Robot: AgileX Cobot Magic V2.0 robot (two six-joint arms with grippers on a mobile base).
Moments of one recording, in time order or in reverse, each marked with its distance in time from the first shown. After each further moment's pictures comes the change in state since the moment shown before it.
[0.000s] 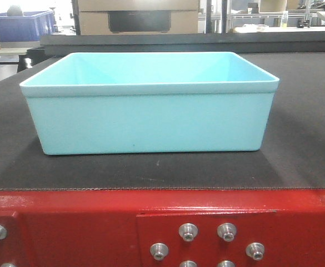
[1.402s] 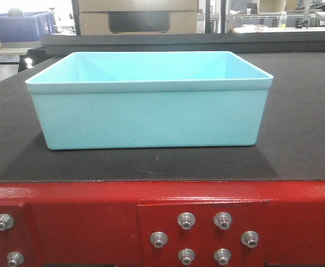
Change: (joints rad) left arm 0.181 -1.279 0.936 0.008 -0.358 0.002; right arm -0.072 -1.268 1.146 -0.016 -0.705 -0.043
